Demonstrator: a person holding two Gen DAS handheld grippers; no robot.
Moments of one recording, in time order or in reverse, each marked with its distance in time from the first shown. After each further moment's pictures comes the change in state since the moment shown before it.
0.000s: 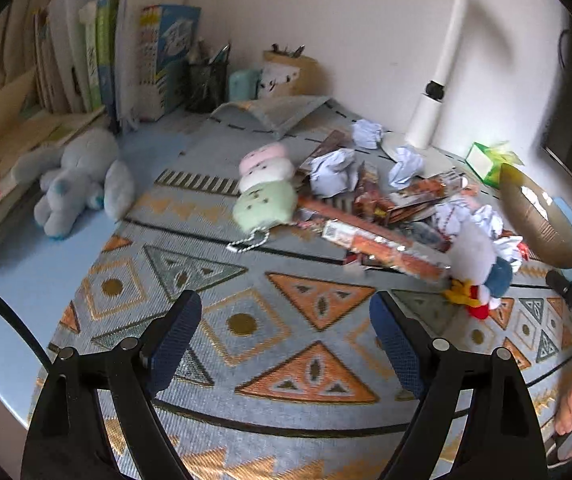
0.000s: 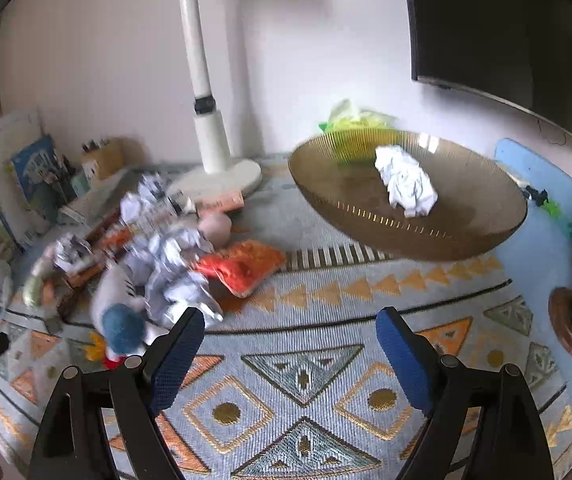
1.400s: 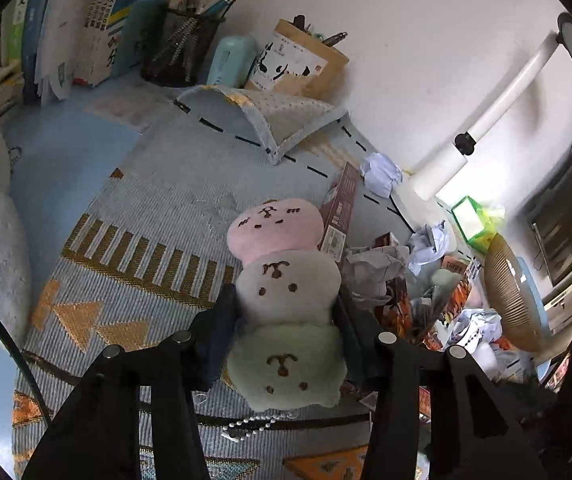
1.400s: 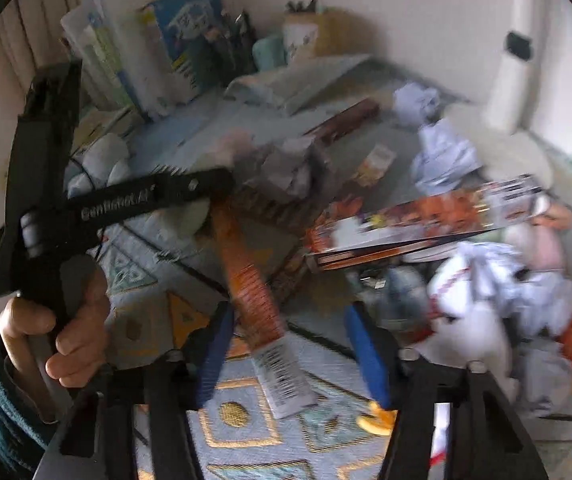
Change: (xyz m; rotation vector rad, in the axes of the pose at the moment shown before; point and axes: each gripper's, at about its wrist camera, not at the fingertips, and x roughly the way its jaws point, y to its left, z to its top) left arm 0.108 0.064 0.079 -0.168 0.101 -0.297; right arm 0.060 0.212 0.023 -0.384 0.370 0.471
